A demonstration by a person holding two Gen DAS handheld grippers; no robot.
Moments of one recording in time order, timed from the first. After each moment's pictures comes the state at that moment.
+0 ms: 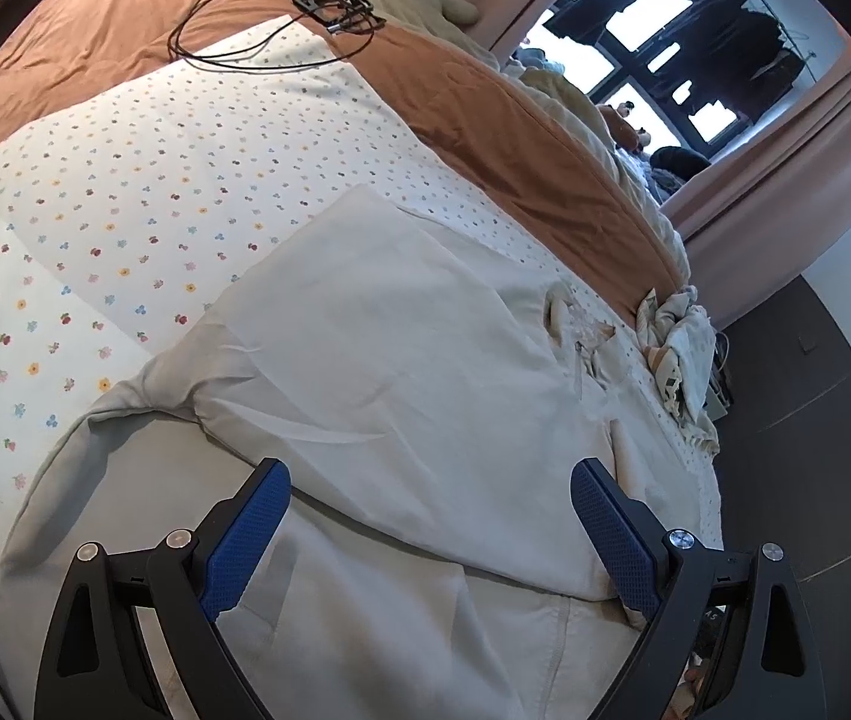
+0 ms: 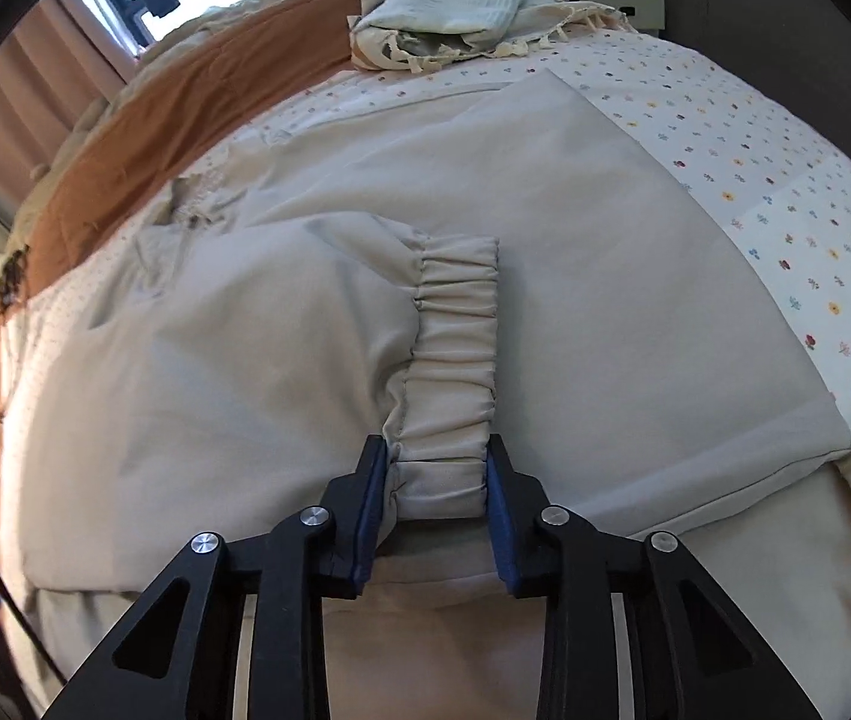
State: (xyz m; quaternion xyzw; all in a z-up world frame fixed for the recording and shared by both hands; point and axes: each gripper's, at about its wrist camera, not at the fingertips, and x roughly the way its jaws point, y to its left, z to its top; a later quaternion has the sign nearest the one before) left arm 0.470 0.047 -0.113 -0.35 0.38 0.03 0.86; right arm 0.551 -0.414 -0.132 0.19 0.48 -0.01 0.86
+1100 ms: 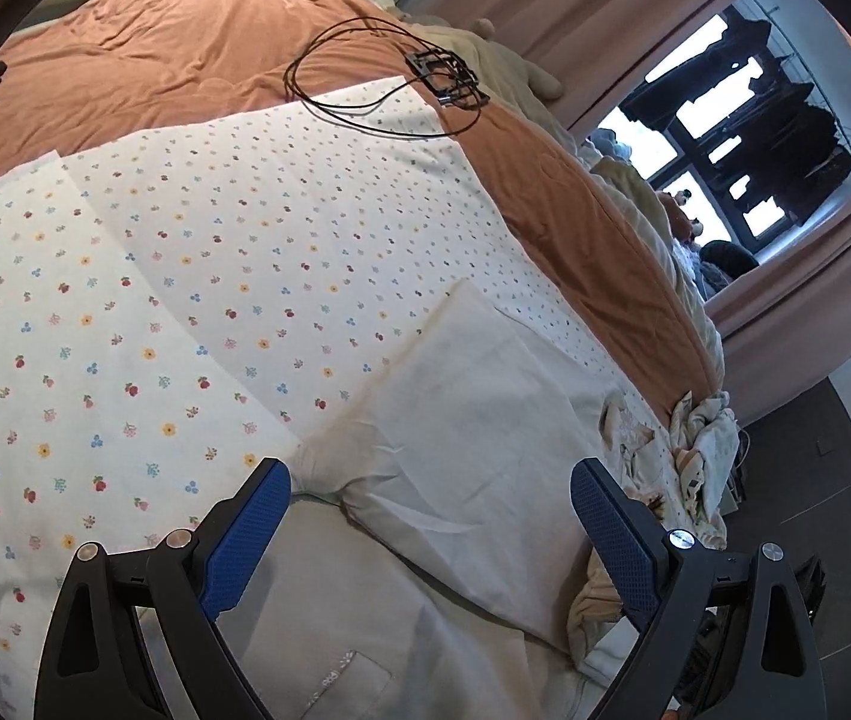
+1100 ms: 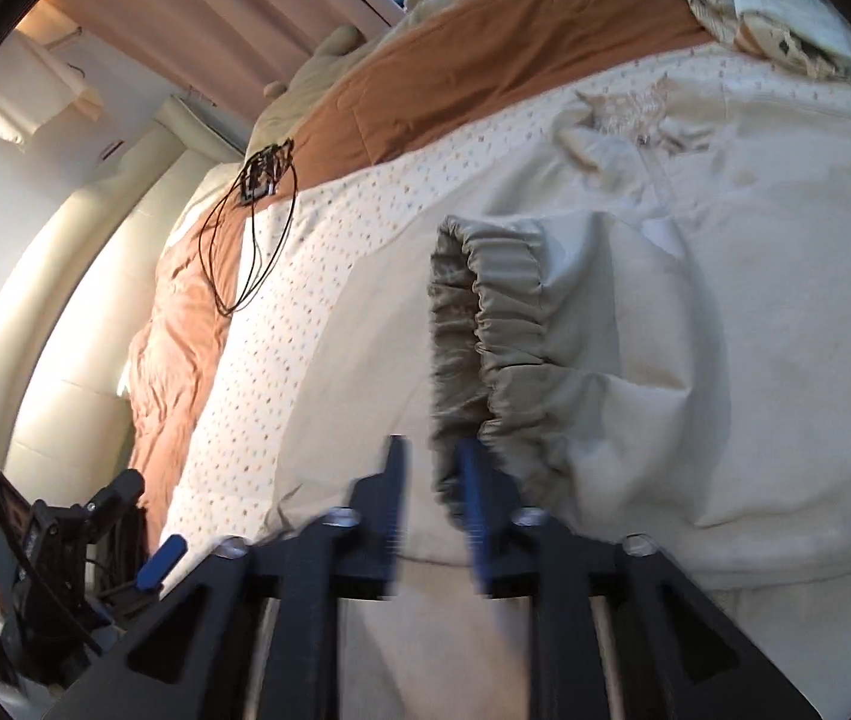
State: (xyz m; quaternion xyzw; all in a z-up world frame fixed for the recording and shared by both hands) left arm 0.440 0.129 -0.101 -0.40 0.32 0.11 0.85; right arm 0.549 -0.177 -0.086 0.21 0.46 0.25 0.82
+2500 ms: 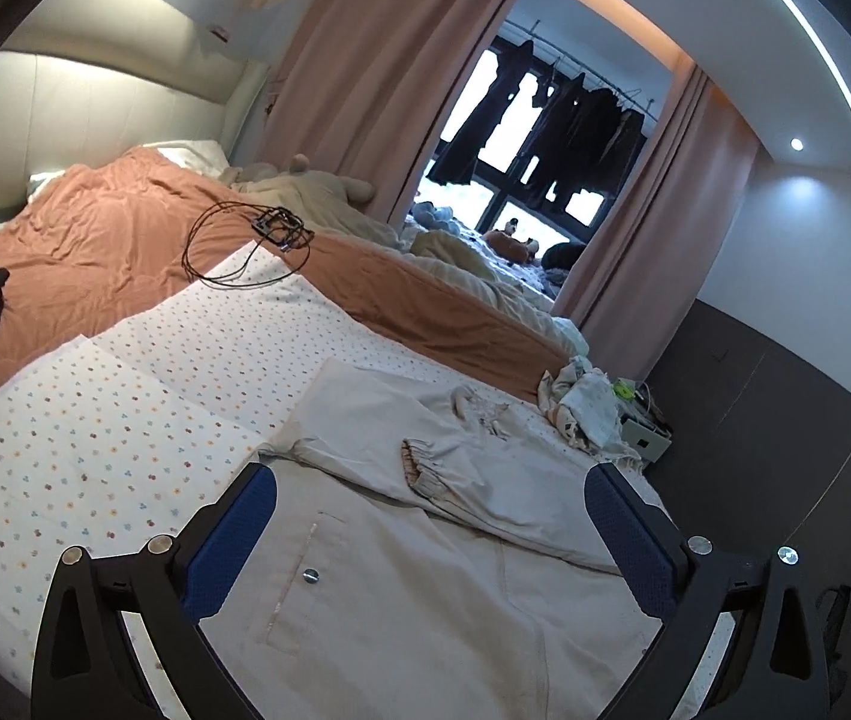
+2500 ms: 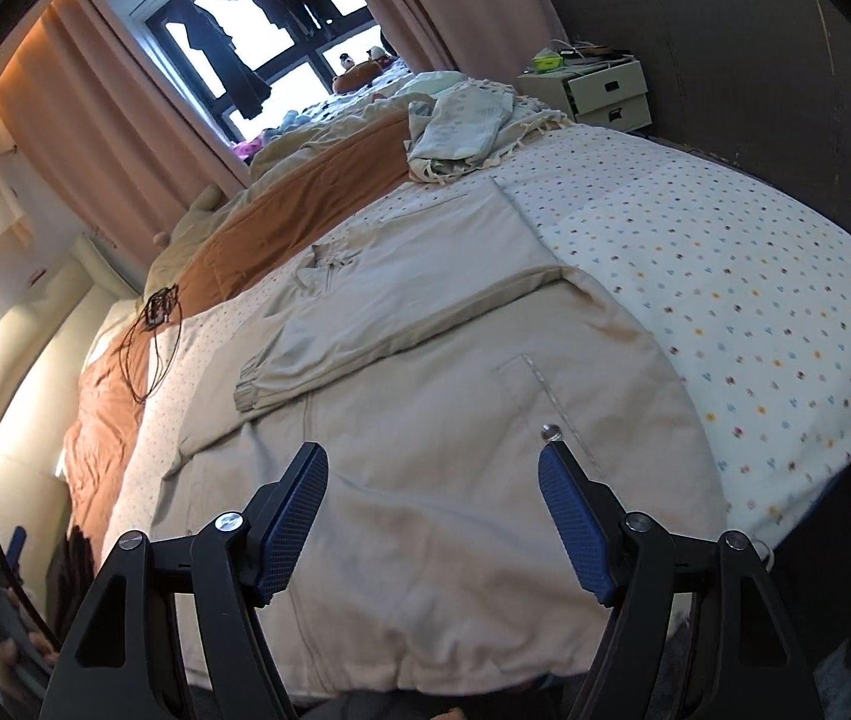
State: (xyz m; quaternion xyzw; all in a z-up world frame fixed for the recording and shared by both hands) left arm 0.193 0.030 0.020 -0.24 0.18 0.00 0.96; right arm 0.240 -0.462 -0.015 0.23 0.36 0.04 0.90
